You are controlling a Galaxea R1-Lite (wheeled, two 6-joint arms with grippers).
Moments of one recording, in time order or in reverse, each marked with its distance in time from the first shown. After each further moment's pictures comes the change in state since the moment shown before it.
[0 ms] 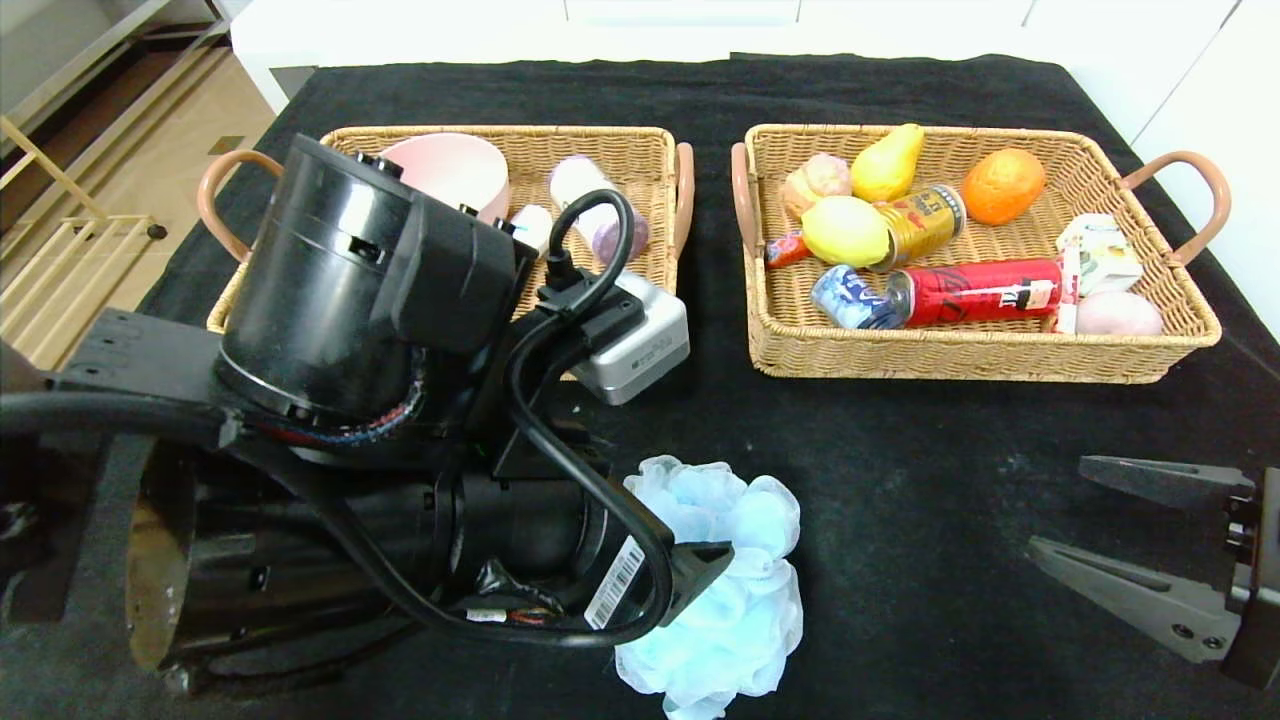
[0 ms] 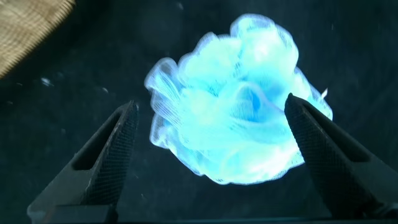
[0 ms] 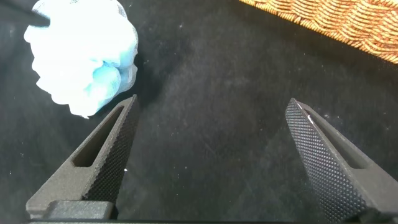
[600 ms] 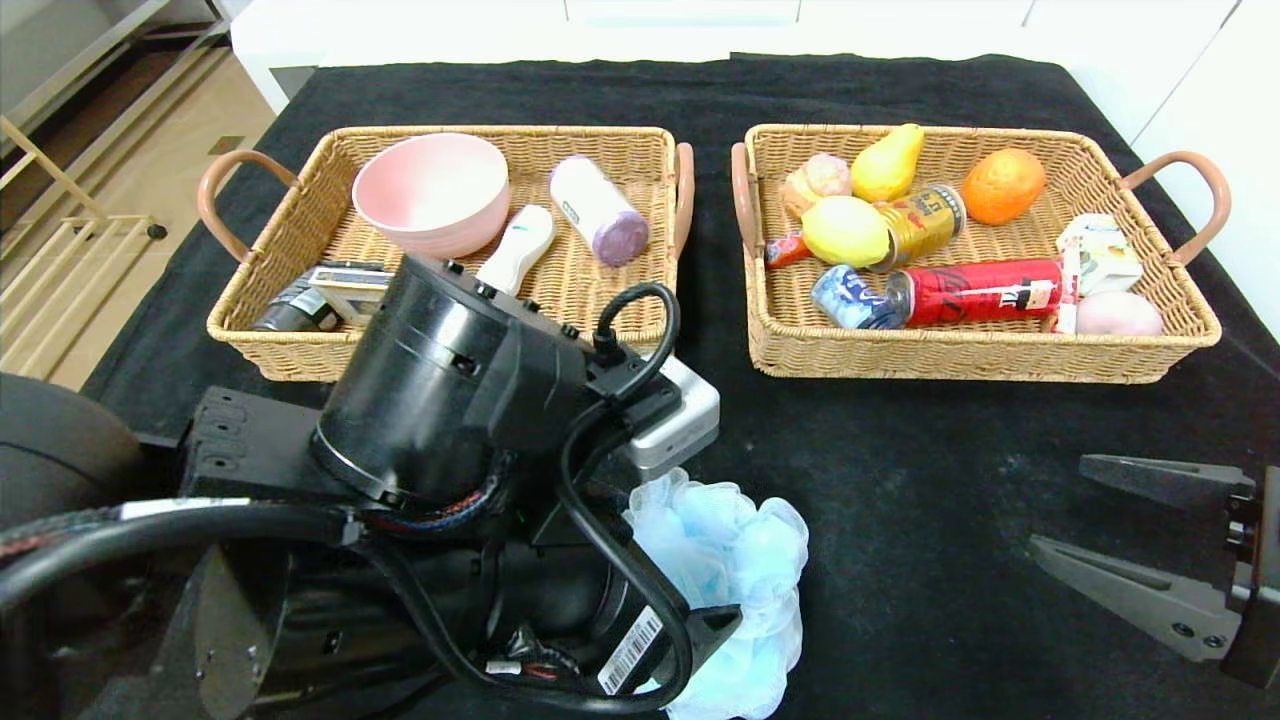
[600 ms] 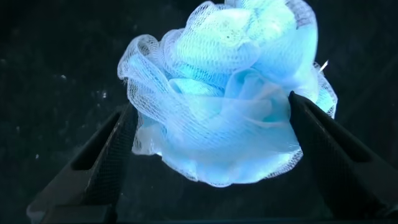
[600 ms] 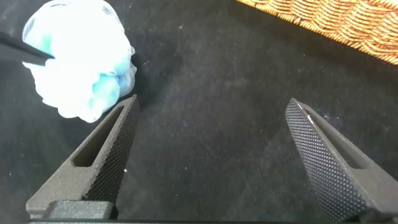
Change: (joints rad) left arm -0.014 0.036 0.064 -0.017 -0.029 0.019; right arm 0.000 -0.001 -0.002 -0.002 0.000 0.001
